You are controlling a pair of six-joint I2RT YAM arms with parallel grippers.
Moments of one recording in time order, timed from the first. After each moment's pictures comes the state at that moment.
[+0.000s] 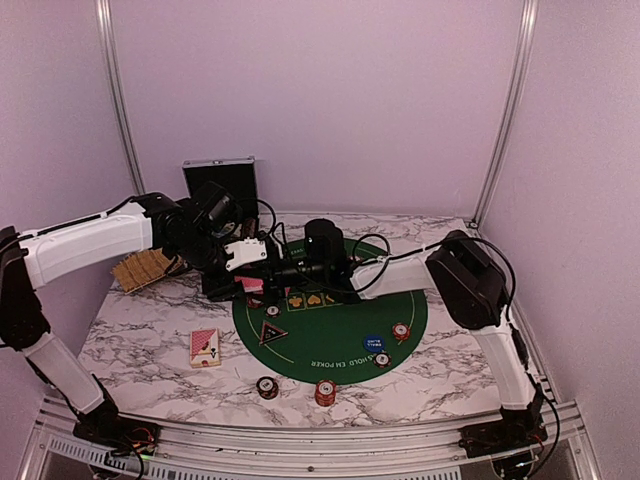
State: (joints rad) left arm -0.69 1.58 1.35 -0.86 0.05 0.67; right arm 0.86 2.32 1.60 0.66 -0.89 1.26
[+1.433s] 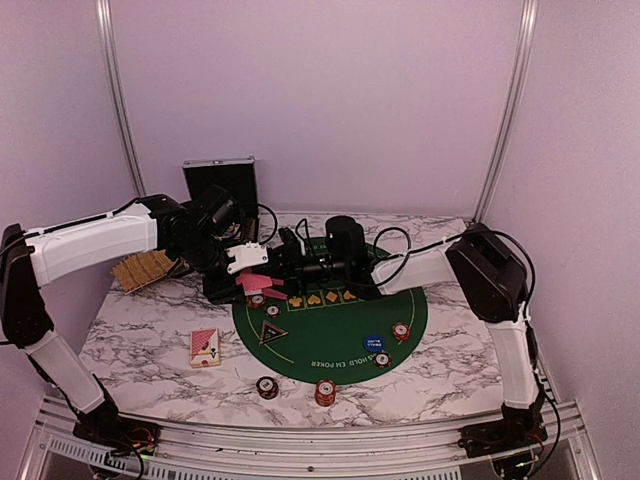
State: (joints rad) left arm -0.70 1.61 1.35 -0.87 0.04 0.67; right arm 0.80 2.22 1.45 0.63 -0.84 1.22
